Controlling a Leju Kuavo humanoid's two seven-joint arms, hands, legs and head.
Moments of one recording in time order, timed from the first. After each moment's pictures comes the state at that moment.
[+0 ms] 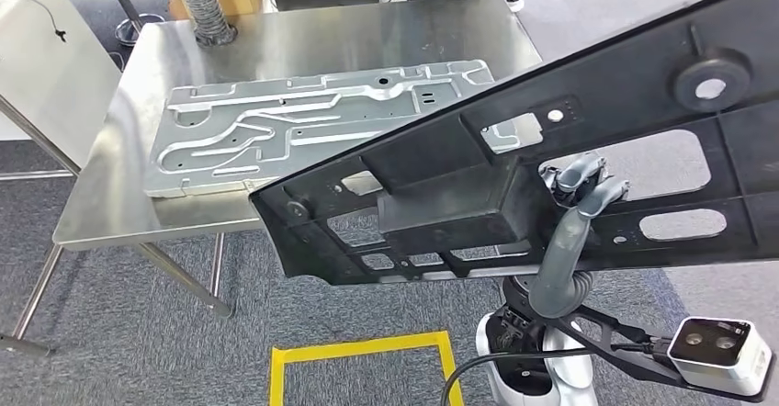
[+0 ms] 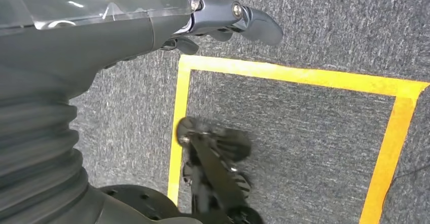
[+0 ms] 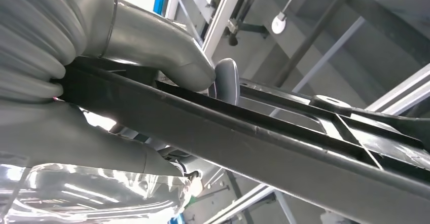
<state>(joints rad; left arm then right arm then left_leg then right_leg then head) -0.05 -0.01 0.48 -0.20 -0.14 0.09 -0.32 -0.15 0.17 0.29 -2.03 -0.17 0.20 -0.70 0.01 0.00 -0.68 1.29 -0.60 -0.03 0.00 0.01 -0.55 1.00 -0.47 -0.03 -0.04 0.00</state>
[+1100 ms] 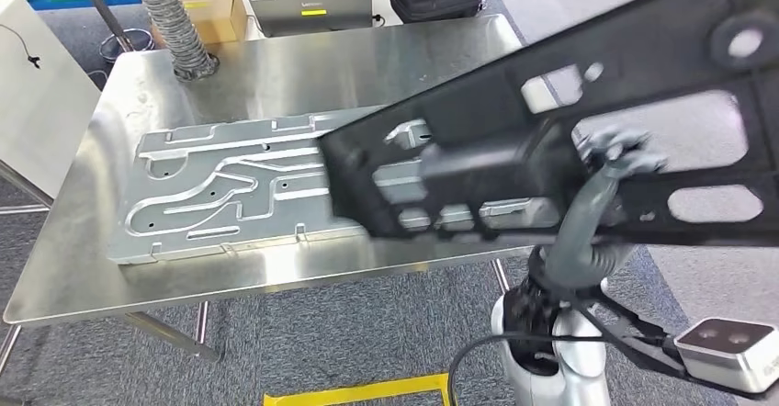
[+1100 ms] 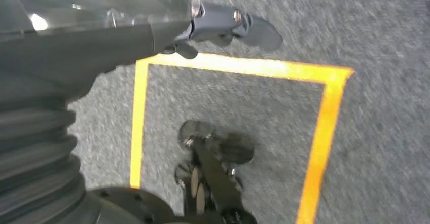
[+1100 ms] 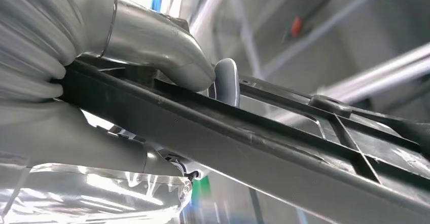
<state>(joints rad) -0.05 -0.02 0.50 -0.20 -0.18 0.09 -0.34 -0.23 0.17 0.21 -2.02 0.03 -0.09 -0.69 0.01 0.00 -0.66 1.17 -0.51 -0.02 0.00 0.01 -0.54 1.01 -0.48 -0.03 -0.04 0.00</state>
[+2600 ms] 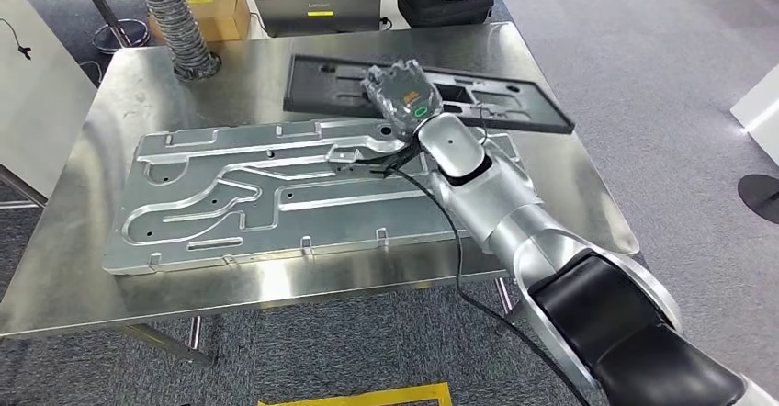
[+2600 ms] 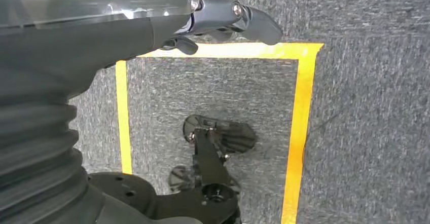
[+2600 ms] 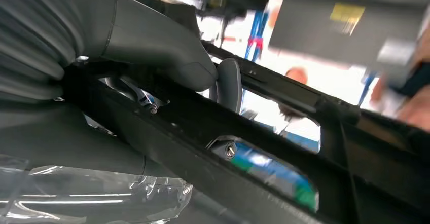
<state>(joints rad) -0.10 -0.03 0.53 -0.20 -0.29 0.07 -0.34 -1.12 0.15 0.60 -0.48 1.57 -0.40 -0.09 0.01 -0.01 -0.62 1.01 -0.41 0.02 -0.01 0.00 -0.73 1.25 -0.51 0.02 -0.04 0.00</state>
